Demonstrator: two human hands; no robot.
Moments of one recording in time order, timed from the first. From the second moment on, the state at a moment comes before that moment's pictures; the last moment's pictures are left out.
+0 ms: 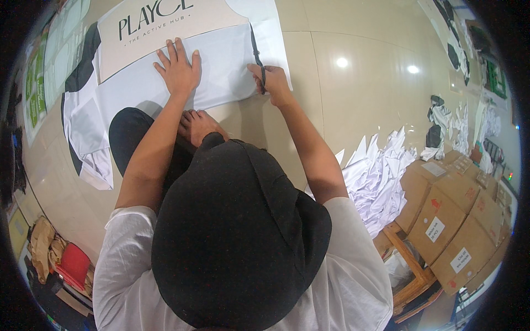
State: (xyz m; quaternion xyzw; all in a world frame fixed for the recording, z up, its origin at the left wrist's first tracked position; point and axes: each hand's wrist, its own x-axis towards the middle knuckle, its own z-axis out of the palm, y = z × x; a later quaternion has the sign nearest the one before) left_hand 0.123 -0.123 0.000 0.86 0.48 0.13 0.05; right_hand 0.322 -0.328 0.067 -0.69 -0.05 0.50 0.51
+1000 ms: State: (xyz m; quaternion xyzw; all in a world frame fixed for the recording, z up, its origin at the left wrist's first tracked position) left_hand 0.123 -0.123 -0.001 0.86 0.48 0.12 0.05; right_hand 0.328 -0.320 0.060 -0.71 -0.06 0.49 0.50
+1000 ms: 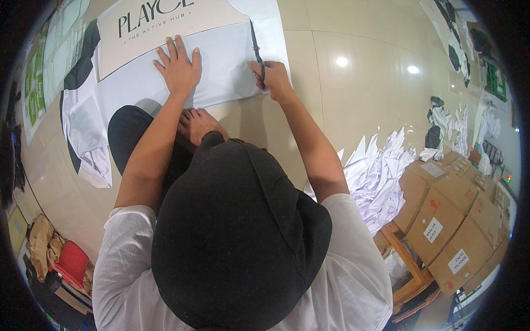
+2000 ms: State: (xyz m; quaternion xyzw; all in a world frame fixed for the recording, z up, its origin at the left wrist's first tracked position) left_hand 0.123 -0.125 0.006 0.86 0.49 0.14 0.07; right_hand 0.353 -0.302 0.080 -0.69 -0.05 0.54 0.47
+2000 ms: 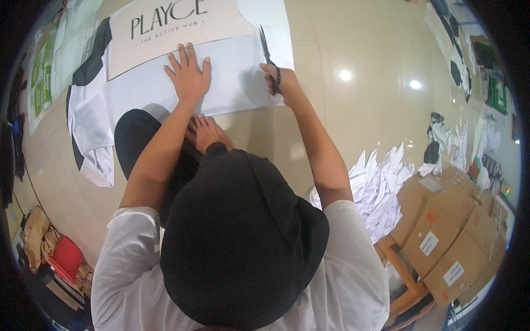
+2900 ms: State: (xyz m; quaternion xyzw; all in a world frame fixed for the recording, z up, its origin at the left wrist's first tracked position) left_hand 0.125 -0.126 0.026 0.85 0.52 0.08 0.09; right_hand 0.522 -0.250 0.117 -0.70 -0.31 0.62 0.14
